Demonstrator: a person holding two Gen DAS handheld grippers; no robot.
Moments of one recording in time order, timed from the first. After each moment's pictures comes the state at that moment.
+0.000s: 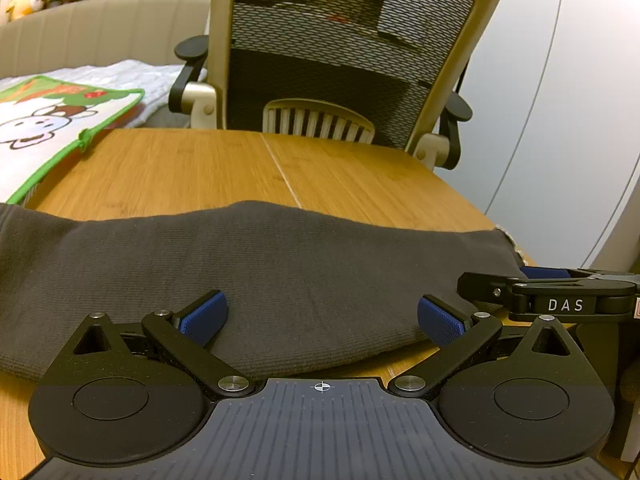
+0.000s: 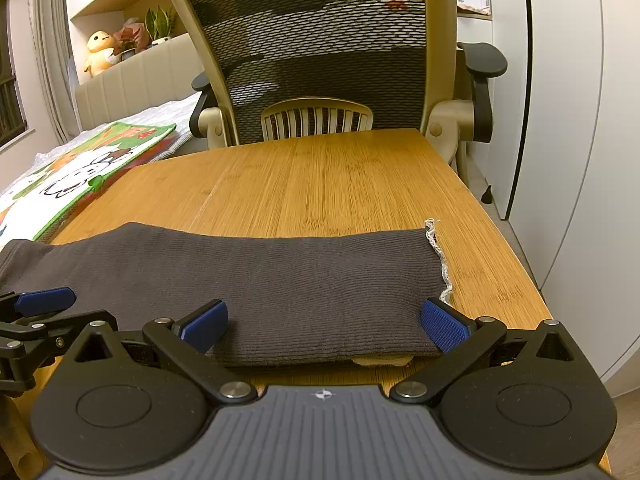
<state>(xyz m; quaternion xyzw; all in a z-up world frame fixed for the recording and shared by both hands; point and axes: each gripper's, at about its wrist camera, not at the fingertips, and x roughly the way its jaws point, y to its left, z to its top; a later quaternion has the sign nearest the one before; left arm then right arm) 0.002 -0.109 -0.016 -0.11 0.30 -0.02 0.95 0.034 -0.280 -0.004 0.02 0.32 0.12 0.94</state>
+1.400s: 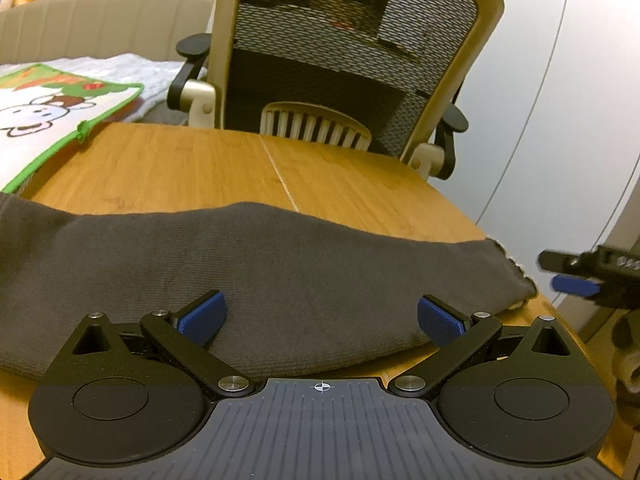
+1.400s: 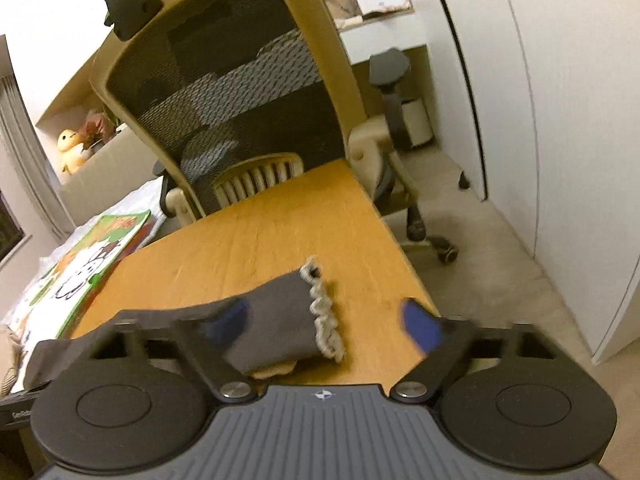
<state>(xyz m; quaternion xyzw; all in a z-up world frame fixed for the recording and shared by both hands) -0.001 -0.101 -0.018 -0.14 0.29 -0.03 0.95 0.018 -0.373 0.015 0.17 0.30 0.09 0.93</state>
